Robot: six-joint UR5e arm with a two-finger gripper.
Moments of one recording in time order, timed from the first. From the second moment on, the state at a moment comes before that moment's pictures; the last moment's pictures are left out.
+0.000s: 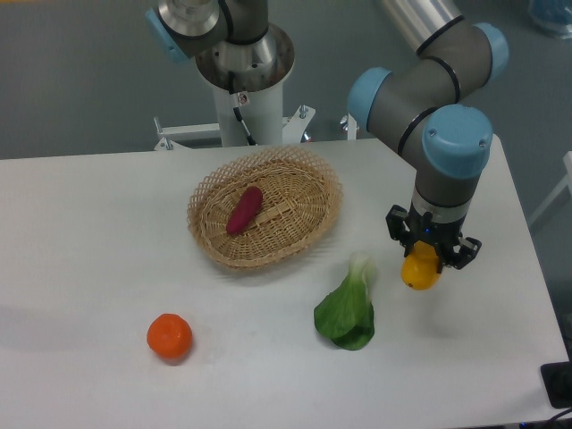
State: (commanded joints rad) arm 2.63 -2.00 -1.49 -1.10 1.60 1.23
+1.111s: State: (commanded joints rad) arm 2.50 -2.09 -1.42 -1.10 1.63 1.10
